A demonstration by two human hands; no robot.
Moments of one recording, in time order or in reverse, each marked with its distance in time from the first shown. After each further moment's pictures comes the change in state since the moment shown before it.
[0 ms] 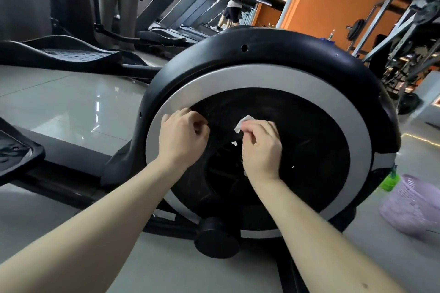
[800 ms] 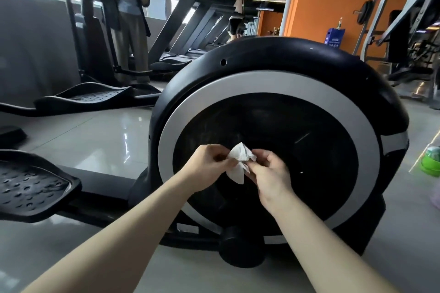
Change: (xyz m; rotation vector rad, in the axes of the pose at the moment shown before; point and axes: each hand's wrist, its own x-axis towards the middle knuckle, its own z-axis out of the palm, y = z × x) left_hand -0.022 0.035 -0.002 -0.349 -0.592 -0.104; right_hand -0.030 -0.017 -0.039 0.844 -0.192 1.223
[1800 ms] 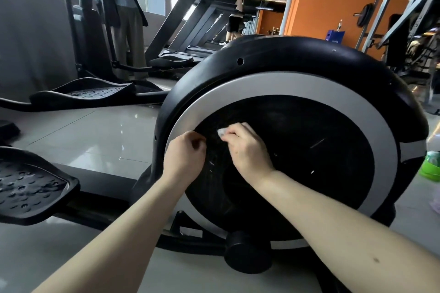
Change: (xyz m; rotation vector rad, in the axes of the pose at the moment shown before) left_hand 0.011 -0.033 -0.043 0.158 0.457 -0.147; right_hand 0.051 -0.004 0.065 -1.108 -0.164 -1.237
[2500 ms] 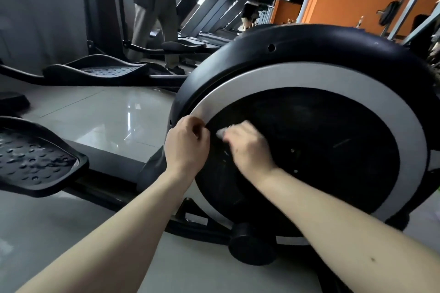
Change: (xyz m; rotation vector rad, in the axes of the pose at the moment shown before) left_hand 0.002 -0.039 -0.002 0.017 0.222 0.107; right_hand -0.007 -0.017 0.036 0.007 0.019 -0.178
